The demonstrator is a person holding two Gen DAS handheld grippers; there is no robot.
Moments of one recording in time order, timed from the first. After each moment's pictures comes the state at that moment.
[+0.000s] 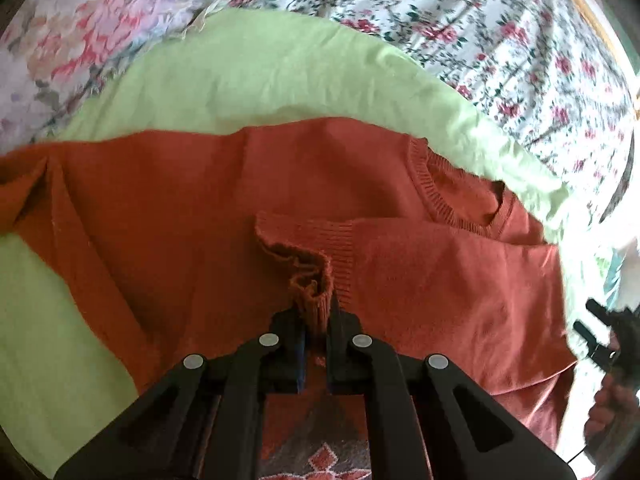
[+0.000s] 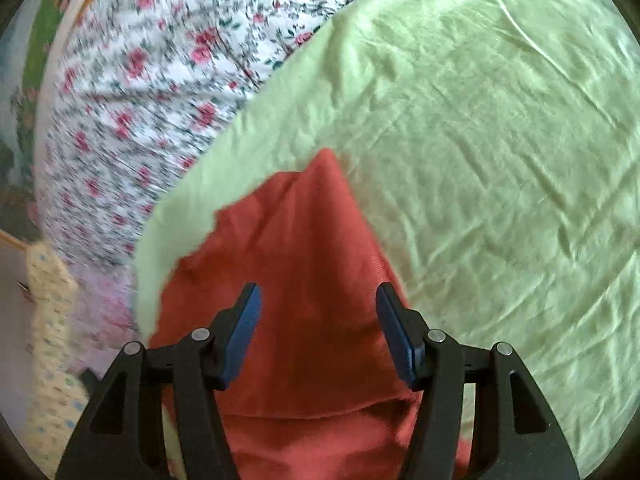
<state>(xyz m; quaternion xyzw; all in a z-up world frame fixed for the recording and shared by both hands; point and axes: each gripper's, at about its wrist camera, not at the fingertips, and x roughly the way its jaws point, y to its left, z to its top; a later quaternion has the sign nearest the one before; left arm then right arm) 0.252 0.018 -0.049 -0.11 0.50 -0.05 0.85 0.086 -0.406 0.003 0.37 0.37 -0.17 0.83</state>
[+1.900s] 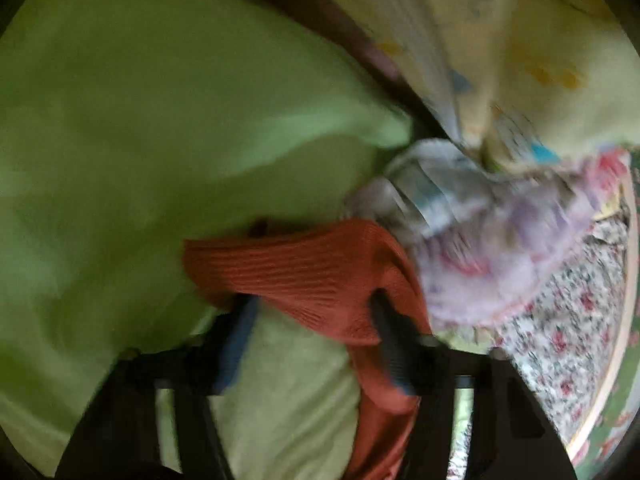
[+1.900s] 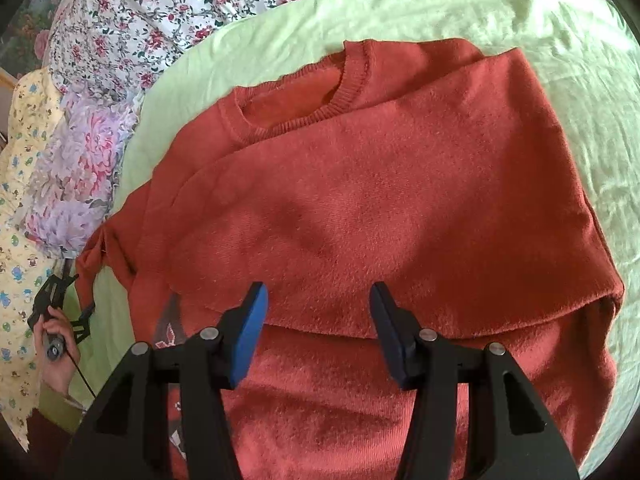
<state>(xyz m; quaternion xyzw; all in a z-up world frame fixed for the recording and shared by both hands) 0.153 0.427 -0.084 -0.61 0.31 0.26 0.68 0.149 -0.269 -0.033 0.22 0.51 -0.07 0.83</state>
